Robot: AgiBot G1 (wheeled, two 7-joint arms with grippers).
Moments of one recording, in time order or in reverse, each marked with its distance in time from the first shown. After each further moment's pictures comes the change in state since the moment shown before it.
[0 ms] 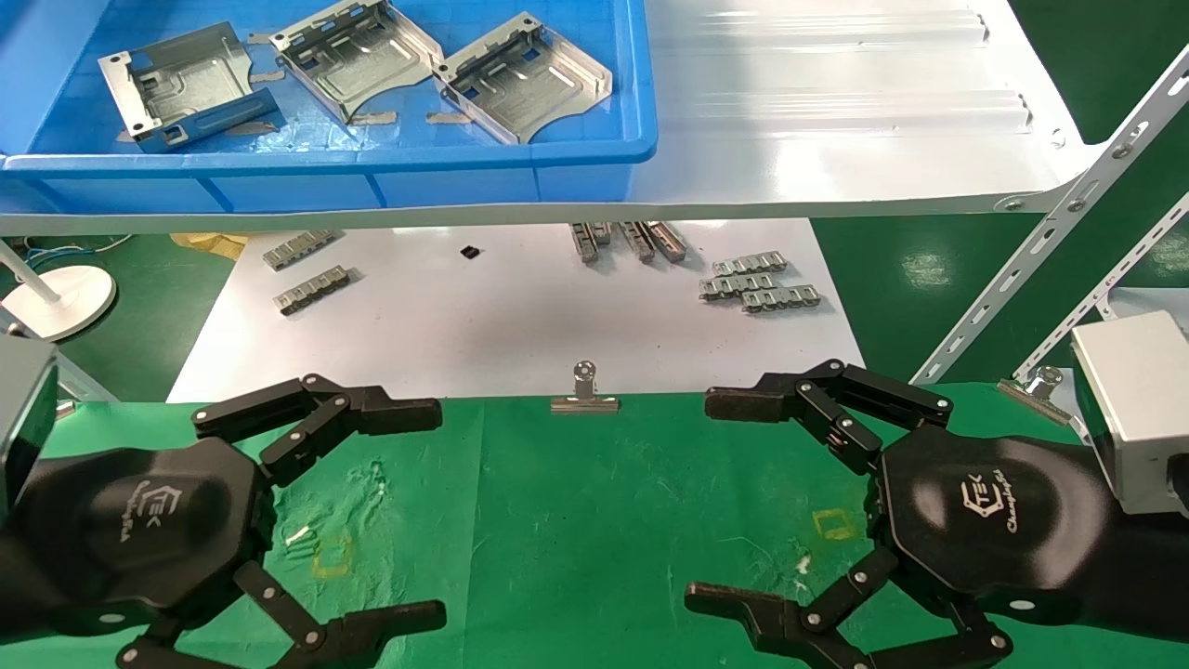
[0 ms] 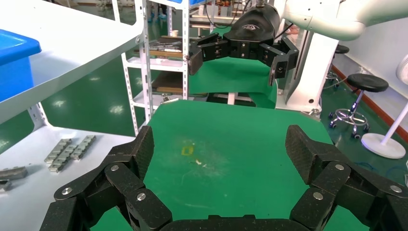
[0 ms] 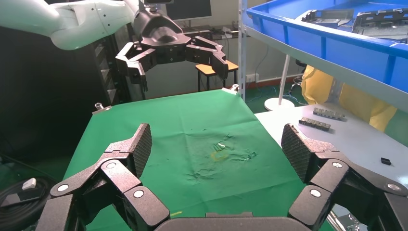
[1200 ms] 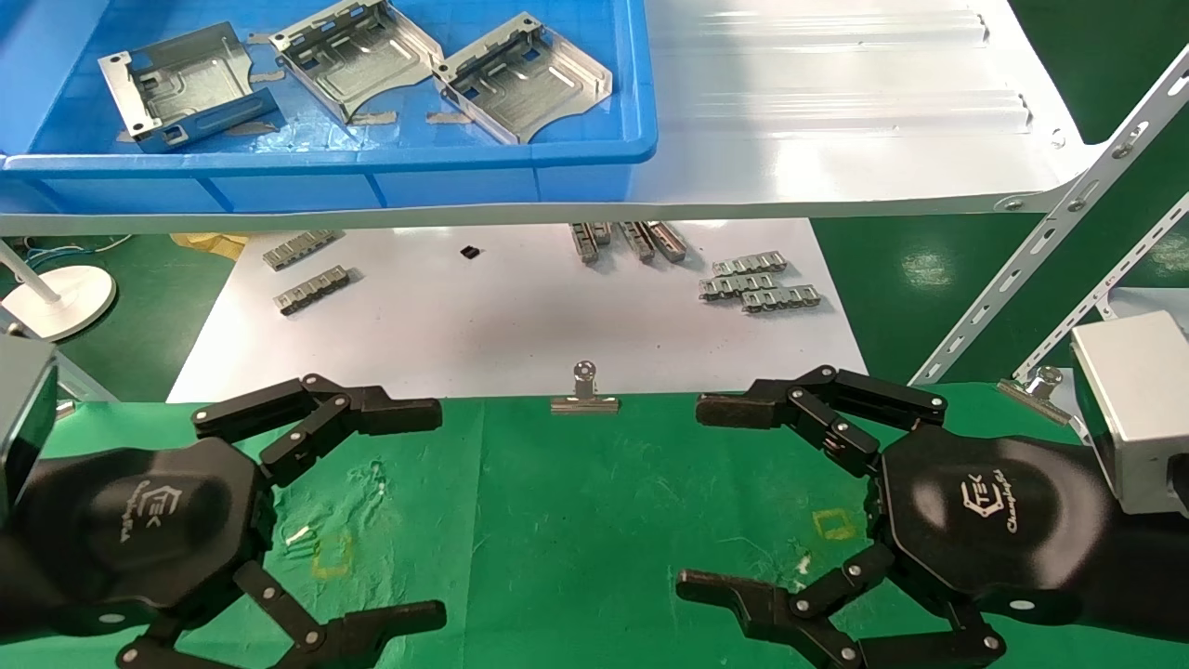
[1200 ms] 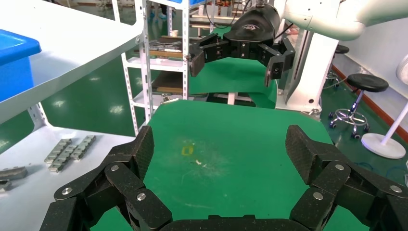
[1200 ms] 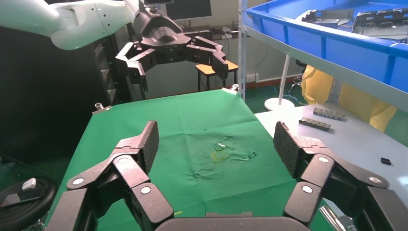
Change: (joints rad) left arm 0.000 0.000 0.000 0.000 0.000 0.000 0.000; right arm 0.000 0.000 0.000 0.000 0.000 0.000 0.000
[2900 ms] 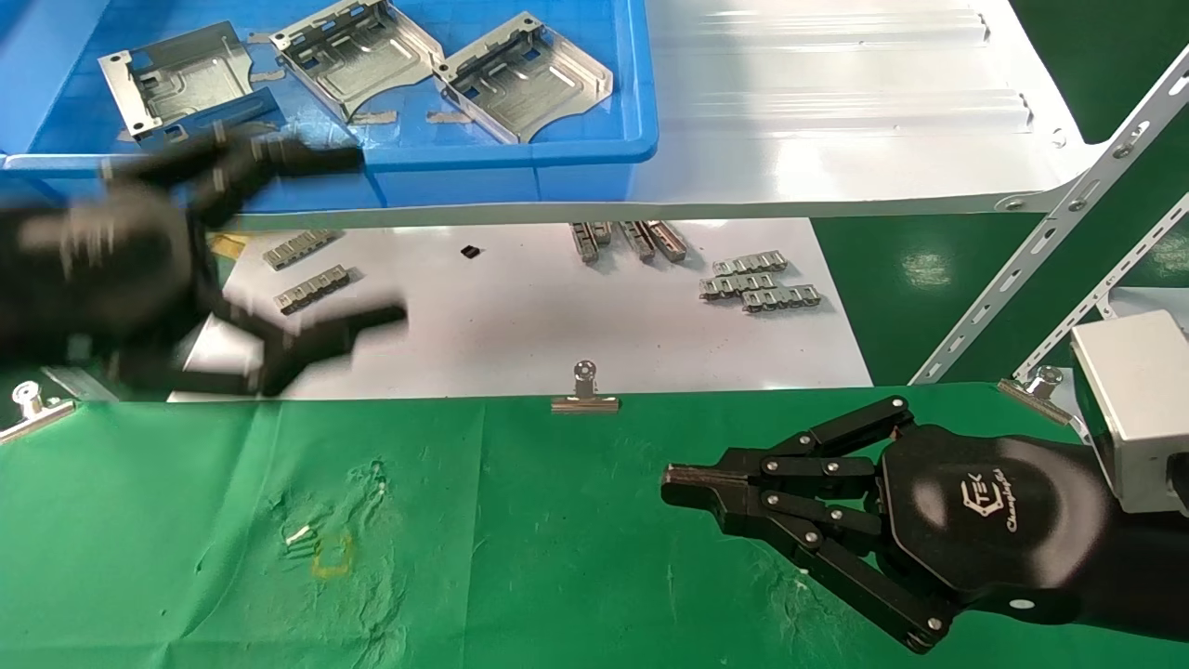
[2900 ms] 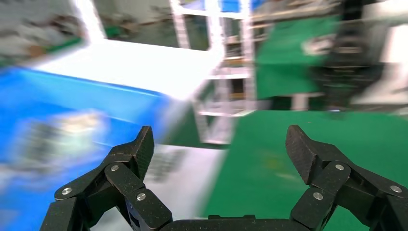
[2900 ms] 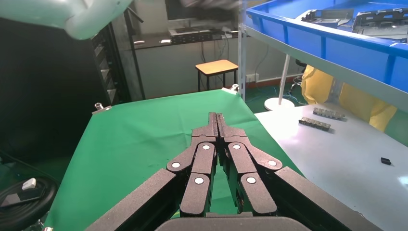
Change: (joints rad) left arm -0.315 0.064 0.029 0.117 0.208 -0.158 -0.027; right arm 0.000 0.000 0.000 0.000 0.000 0.000 0.000
